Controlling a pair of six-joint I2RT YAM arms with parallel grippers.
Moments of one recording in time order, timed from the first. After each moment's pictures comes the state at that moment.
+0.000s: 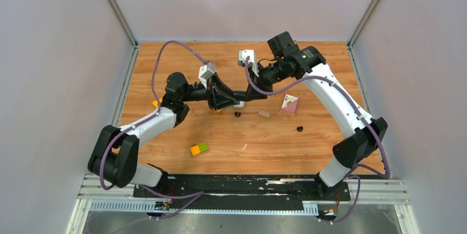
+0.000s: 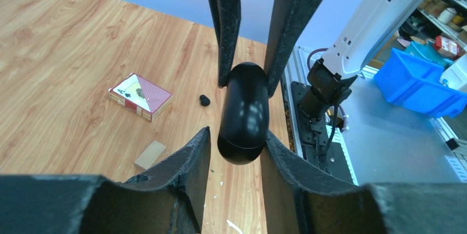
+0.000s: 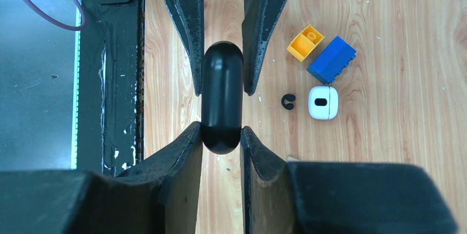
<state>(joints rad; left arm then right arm) -0.43 1.39 0.74 0.81 1.08 -0.45 0.56 1.65 1.81 -1.14 -0.80 -0.70</state>
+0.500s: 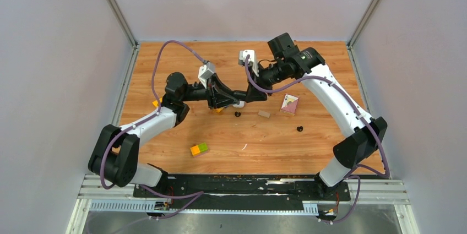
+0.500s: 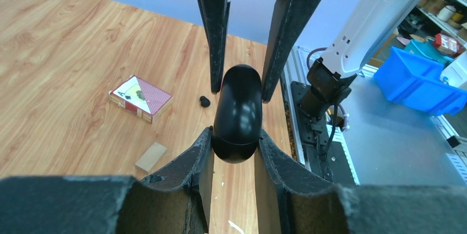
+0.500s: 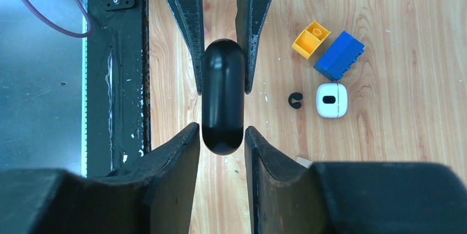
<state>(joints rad) -0.43 1.40 0.74 0.83 1.10 -0.46 0.55 1.64 1.78 -1.12 -0.81 -0.66</state>
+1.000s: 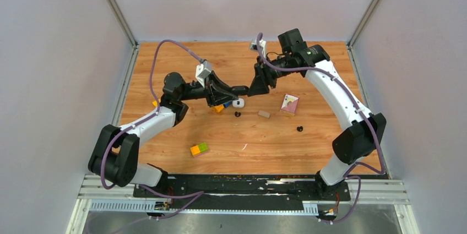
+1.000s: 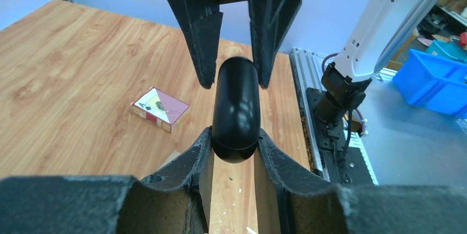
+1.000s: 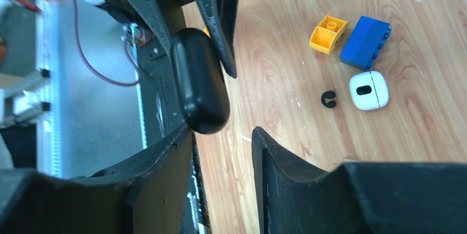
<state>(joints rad) -0.42 1.40 0.74 0.89 1.09 -0.44 0.45 1.66 1.75 -1.03 -0.93 -0.38</state>
